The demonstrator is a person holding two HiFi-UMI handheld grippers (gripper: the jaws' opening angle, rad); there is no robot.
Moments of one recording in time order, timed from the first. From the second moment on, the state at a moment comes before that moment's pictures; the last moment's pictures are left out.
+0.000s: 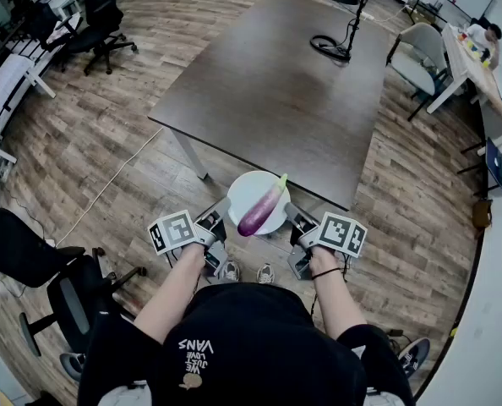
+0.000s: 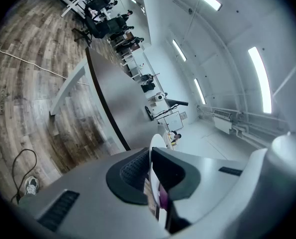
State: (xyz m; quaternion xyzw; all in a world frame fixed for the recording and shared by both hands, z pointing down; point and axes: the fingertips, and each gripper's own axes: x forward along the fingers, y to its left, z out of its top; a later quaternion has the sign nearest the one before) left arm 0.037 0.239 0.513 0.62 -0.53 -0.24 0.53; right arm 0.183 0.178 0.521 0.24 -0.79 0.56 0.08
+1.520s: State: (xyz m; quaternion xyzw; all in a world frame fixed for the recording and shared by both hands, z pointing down) left arm -0.036 0.255 0.514 0.62 -0.54 -0.24 0.53; right arm 0.108 0.192 0.522 0.24 -0.79 0.56 0.07
